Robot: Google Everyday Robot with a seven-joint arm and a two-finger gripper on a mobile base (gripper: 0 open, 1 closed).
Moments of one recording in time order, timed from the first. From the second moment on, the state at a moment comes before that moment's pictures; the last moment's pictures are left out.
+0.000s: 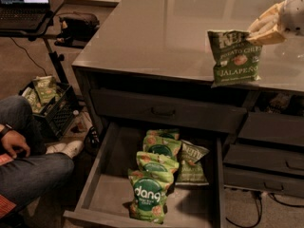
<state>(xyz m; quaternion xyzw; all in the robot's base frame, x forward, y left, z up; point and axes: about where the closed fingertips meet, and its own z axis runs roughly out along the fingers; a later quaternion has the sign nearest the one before) 0.613 -0.275 0.973 -0.60 0.69 0.00 0.40</state>
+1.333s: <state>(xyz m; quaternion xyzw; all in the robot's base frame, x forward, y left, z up) 0.693 -0.247 0.988 -0.64 0.68 -0.01 0.36</state>
